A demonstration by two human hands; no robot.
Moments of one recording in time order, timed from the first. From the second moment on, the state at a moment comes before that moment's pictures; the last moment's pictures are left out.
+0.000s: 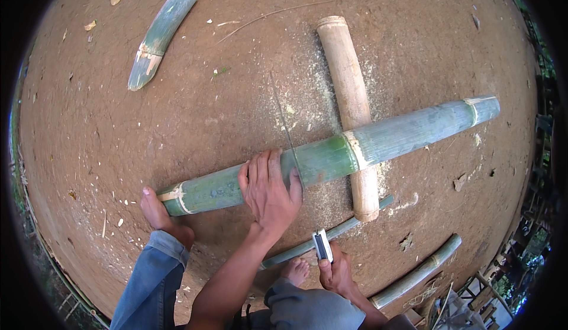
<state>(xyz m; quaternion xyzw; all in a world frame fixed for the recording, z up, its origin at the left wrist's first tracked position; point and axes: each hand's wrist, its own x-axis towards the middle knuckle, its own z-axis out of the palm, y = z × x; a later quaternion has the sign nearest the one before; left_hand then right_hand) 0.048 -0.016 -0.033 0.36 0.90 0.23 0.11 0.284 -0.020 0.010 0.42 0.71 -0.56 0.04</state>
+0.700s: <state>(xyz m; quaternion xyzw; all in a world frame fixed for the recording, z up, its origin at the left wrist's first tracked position) 0.052 -0.016 -0.041 0.37 0.90 0.21 0.06 0.274 -0.015 0.011 0.43 0.72 -0.55 -0.01</state>
